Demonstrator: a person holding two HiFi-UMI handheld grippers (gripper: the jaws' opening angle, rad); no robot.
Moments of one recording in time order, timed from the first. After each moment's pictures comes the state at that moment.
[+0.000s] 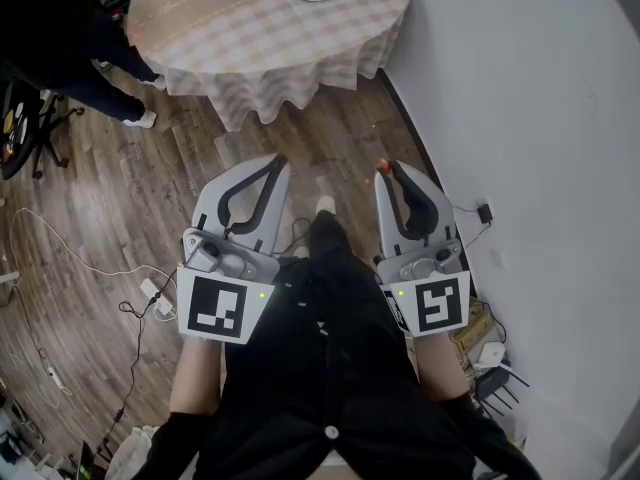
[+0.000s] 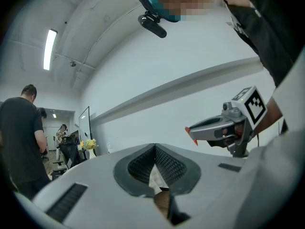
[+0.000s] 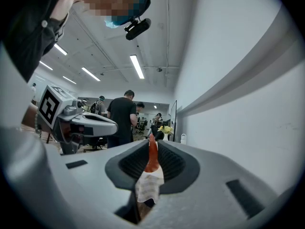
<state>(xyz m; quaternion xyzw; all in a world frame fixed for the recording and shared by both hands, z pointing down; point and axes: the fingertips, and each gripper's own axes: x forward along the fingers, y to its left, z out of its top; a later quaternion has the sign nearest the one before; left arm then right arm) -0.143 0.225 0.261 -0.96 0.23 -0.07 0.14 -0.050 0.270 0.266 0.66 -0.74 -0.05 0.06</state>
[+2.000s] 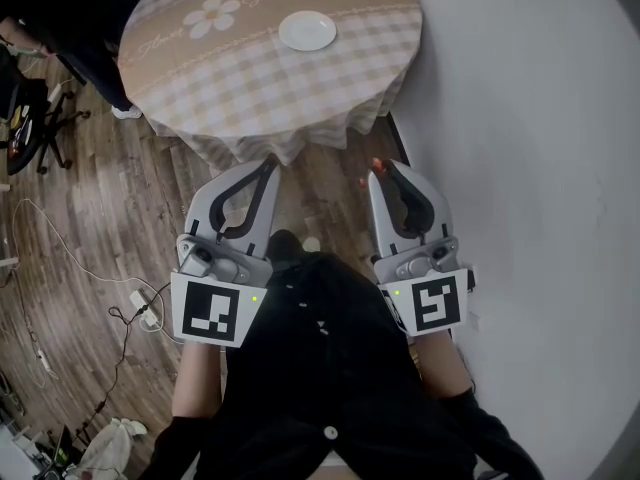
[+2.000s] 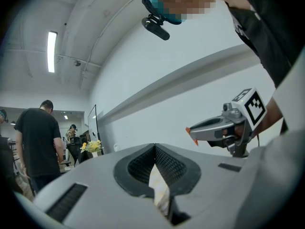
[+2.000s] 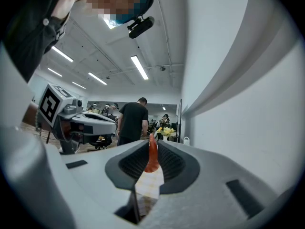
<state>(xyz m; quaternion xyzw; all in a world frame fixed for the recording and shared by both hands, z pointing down) -0.009 0.081 0.260 -0.94 0.30 -0.10 0.13 0.093 0.113 0.267 0.61 -0.79 -0.05 0.05</state>
